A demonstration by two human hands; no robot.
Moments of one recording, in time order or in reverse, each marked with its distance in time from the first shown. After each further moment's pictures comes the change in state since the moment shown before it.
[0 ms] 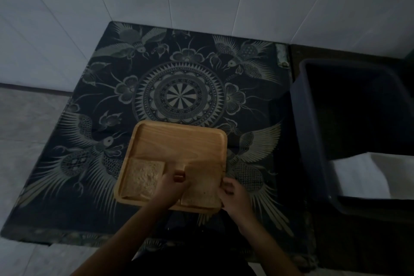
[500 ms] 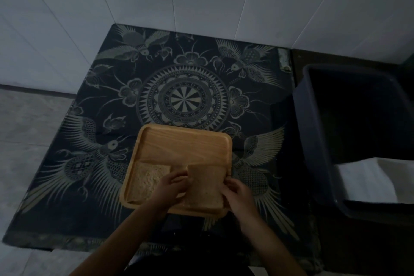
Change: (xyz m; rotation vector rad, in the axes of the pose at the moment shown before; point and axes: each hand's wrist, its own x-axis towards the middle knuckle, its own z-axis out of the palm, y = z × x) left_hand -0.010 0.006 -0.026 -0.406 -0.214 -0.053; right_hand 0.001 -0.014 0.009 0.157 -0.003 0.062
